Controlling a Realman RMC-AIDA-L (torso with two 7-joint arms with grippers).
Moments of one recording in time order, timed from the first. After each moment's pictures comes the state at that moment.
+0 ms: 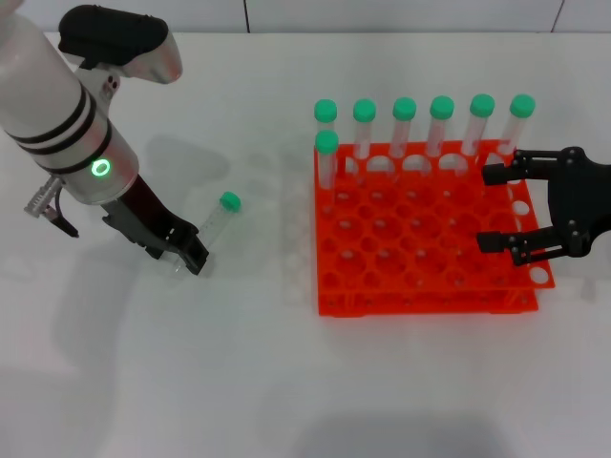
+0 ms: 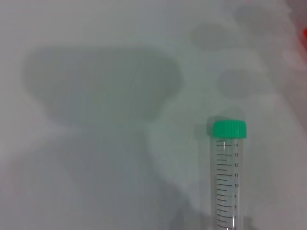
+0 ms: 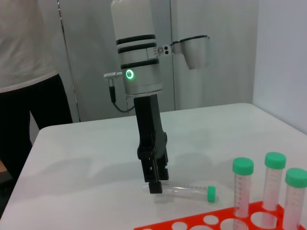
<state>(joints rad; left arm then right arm) -0.85 -2.08 1.23 0.86 2.78 1.49 -2.78 0.58 1.89 -0.95 -0.61 -1.82 -1.62 1.21</state>
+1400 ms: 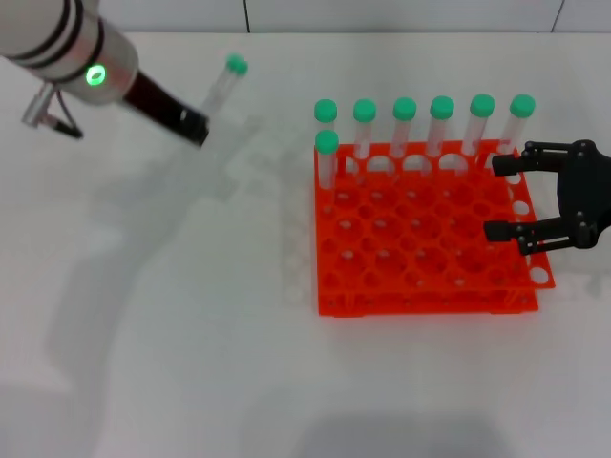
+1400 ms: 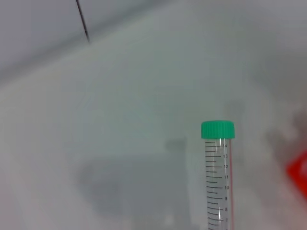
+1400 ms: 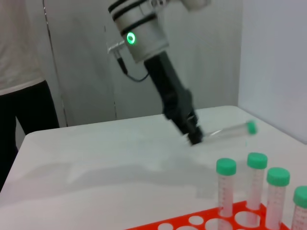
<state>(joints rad) -0.78 -2.08 1.28 1.22 2.76 1.42 -2.75 0.57 1.89 -0.92 -0.61 -1.81 -1.61 1.21</state>
